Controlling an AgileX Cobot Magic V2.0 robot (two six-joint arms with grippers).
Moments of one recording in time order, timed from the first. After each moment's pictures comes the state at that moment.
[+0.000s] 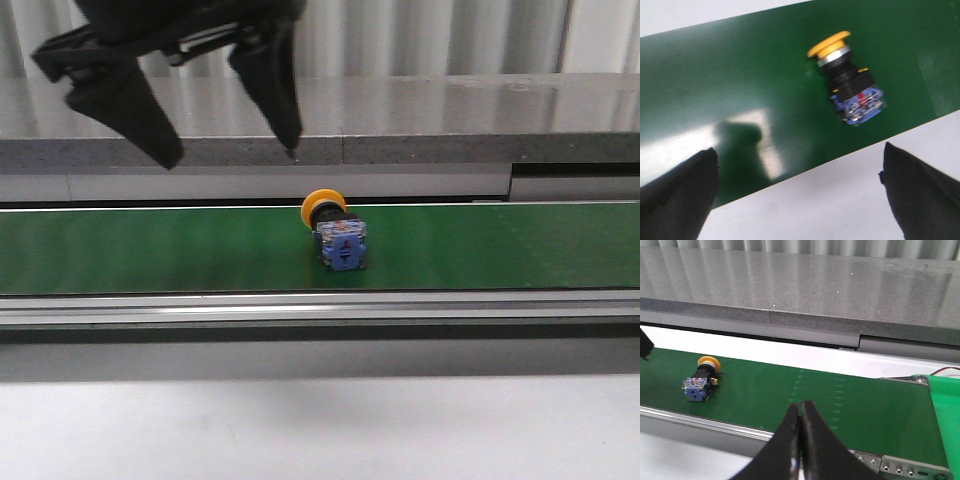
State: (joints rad) left arm -0.66 1.61 -1.33 -0.06 0.84 -0.30; right arm 0.12 0.14 -0.40 0.14 0.50 -0.09
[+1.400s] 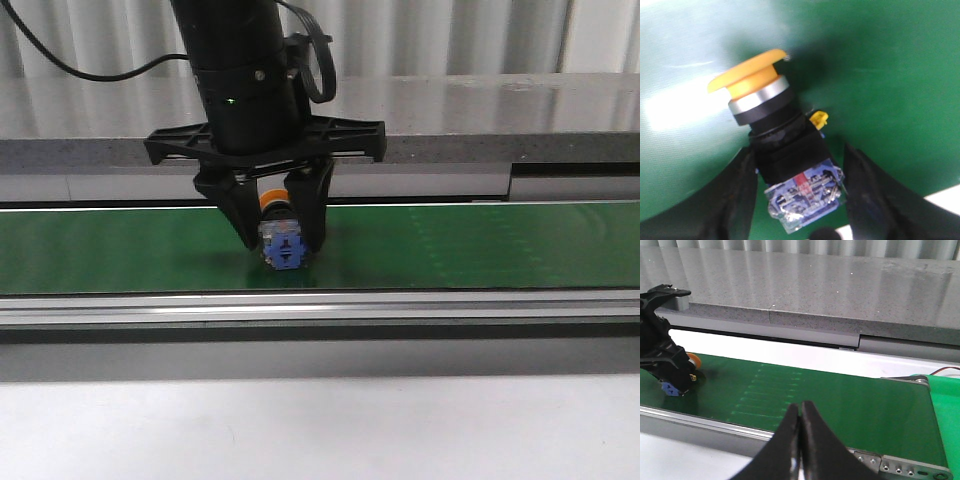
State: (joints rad) left arm -0.72 1.95 -1.58 0.05 0.98 -0.41; right arm 0.12 0.14 -0.40 0.14 0.50 -0.09
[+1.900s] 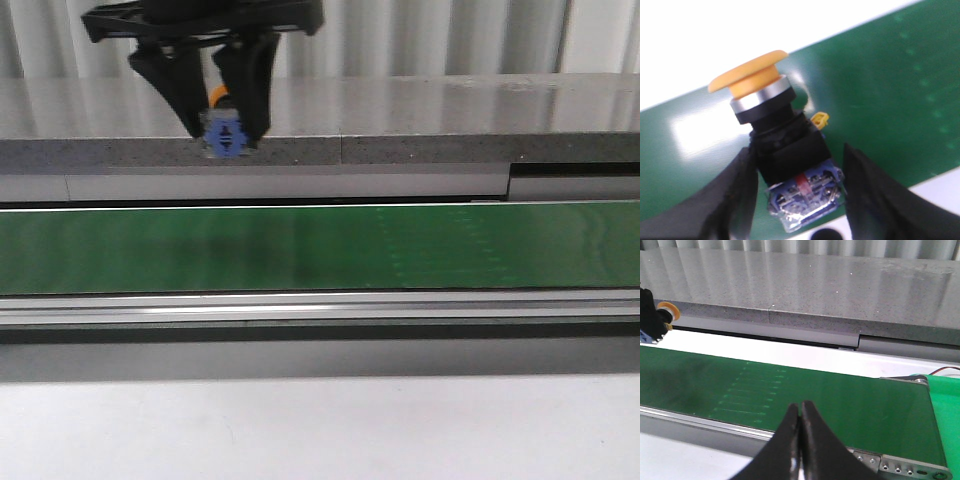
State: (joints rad) left arm -0.59 1.82 -1.68 0.08 1.12 -0.24; right arm 0.12 0.14 -0.40 0.14 0.50 -0.09
